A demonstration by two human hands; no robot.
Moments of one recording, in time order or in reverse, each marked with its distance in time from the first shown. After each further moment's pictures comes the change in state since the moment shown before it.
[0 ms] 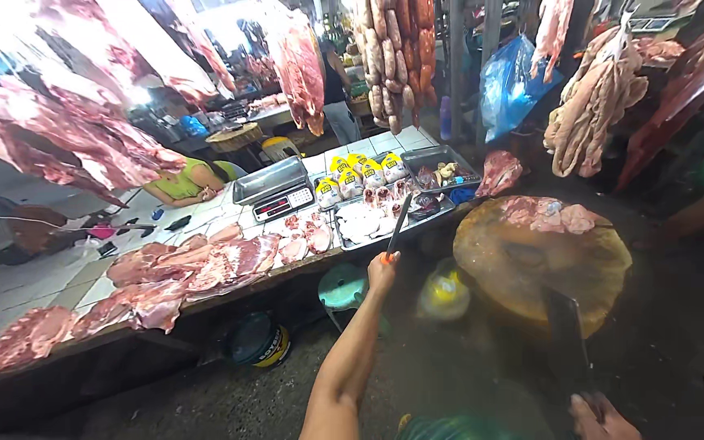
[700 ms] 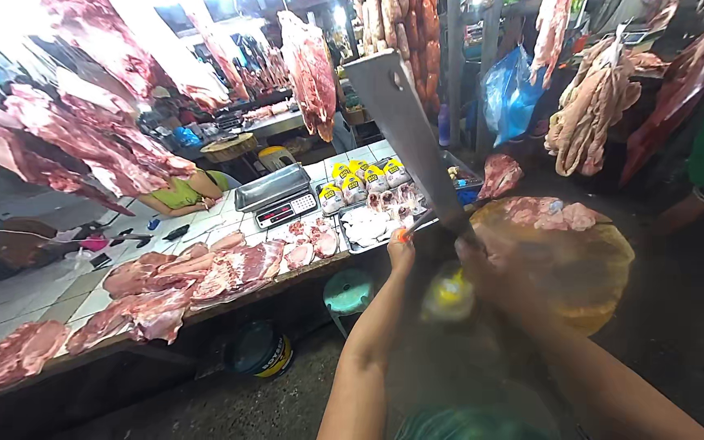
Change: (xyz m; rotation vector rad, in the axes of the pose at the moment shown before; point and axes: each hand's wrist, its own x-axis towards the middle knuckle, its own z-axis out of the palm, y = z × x) left_hand 0.037 0.025 0.018 -0.278 0.223 0.303; right_hand 0.067 -0.339 0.047 0.295 0.045 -0.848
